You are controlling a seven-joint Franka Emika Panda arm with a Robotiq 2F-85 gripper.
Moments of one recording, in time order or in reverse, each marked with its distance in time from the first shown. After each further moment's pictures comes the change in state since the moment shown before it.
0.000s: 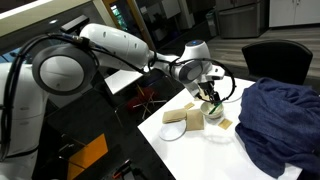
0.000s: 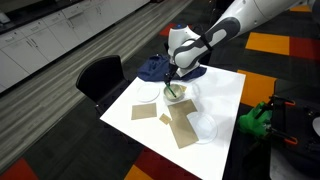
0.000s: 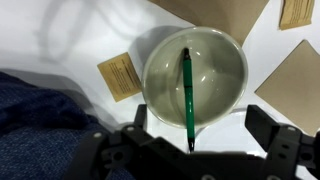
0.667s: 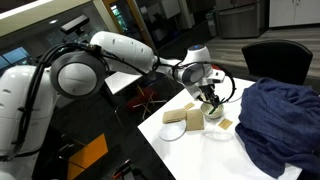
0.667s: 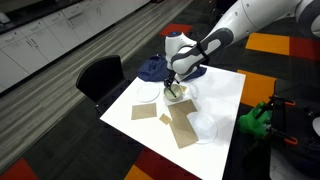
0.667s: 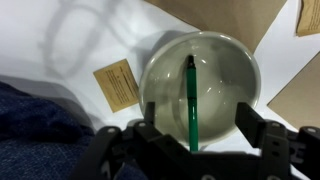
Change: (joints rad) arm 0.019 0.085 -0.010 0.087 -0.037 -0.046 0.036
